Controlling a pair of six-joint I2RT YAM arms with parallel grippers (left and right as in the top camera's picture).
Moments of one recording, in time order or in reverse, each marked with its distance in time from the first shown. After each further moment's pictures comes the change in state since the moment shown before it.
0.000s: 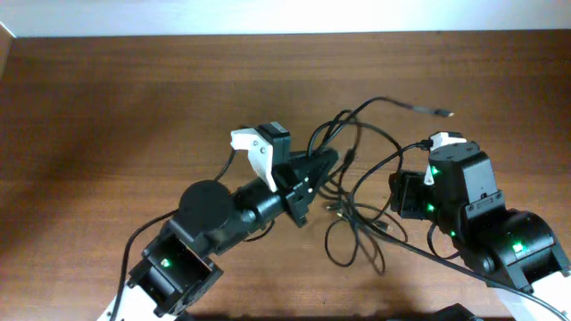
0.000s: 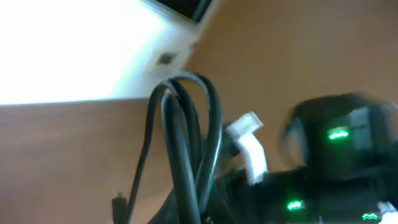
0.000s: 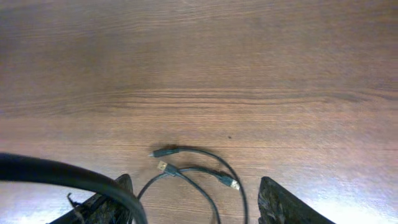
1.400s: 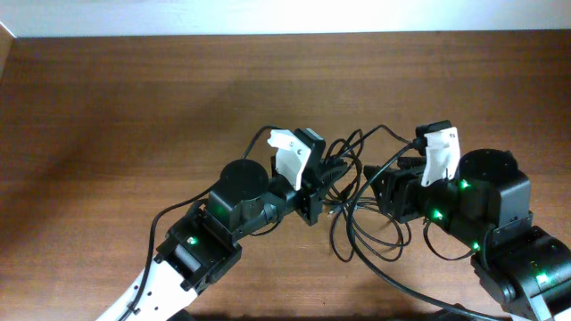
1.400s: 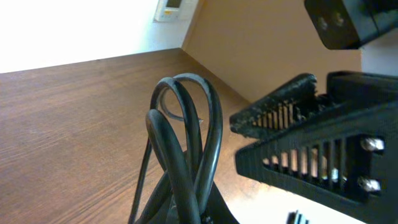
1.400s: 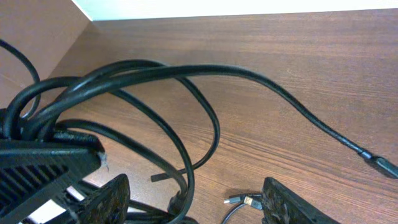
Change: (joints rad) left arm 0.002 0.128 -0.003 -0.080 0.083 0.194; right arm 0.000 -0.096 0.000 0.237 -0.307 -0.146
